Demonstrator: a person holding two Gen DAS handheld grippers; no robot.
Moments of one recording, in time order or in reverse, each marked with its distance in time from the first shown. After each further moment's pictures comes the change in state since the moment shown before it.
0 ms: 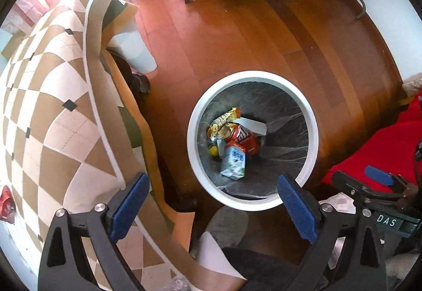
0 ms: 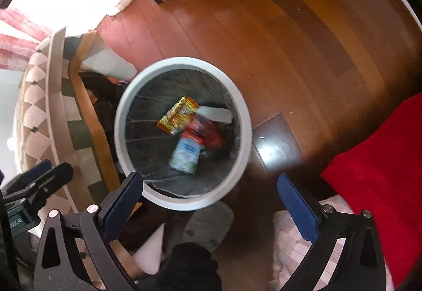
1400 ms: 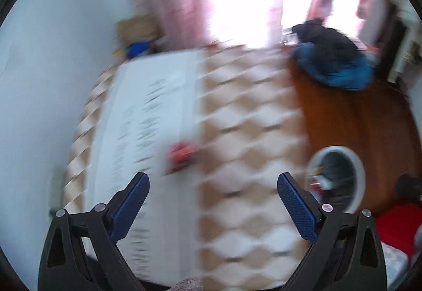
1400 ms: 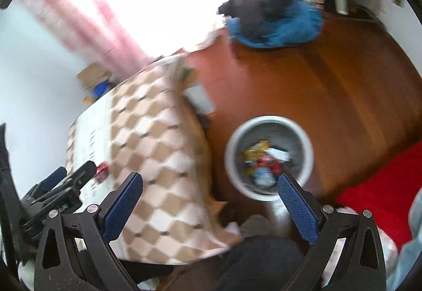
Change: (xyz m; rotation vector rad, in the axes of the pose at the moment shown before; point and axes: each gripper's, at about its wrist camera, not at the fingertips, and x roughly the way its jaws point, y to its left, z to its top) left arm -0.186 0.255 -0.146 -0.427 -0.309 0.250; right arm -0.212 0.227 -0.087 -0.270 -0.256 0.161
